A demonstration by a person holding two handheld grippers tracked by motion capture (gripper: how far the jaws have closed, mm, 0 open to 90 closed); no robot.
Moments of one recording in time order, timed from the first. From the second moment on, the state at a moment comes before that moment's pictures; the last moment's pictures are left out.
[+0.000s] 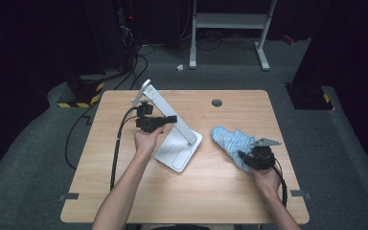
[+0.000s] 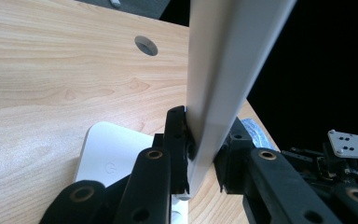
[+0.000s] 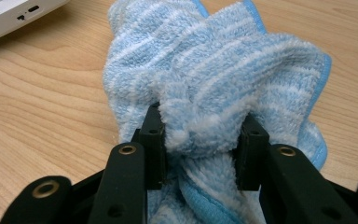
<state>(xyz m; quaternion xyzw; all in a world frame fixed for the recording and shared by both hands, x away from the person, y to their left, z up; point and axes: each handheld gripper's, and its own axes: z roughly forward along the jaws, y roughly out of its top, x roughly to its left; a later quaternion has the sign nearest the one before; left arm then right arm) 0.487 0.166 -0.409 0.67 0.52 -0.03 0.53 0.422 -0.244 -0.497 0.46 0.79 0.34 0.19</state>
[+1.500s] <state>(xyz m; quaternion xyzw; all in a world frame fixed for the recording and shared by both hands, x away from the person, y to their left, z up) 0.453 0.191 -0.422 0.70 0.51 0.09 0.50 0.410 -0.247 -0.487 0.45 0.79 0.39 0.18</state>
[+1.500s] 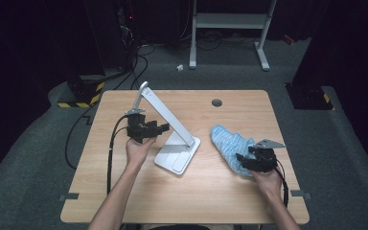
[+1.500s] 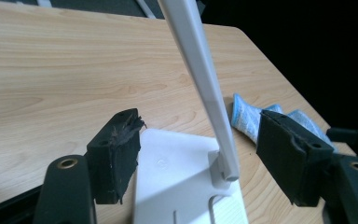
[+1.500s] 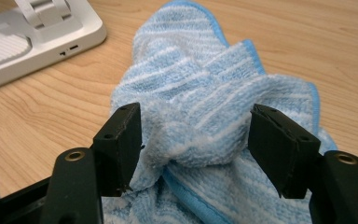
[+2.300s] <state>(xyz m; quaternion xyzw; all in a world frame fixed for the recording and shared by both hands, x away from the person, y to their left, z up) 0.404 0.225 -0.443 0.71 0.51 0.17 0.46 0.396 -0.271 -0.476 0.46 0.76 0.41 0.20</state>
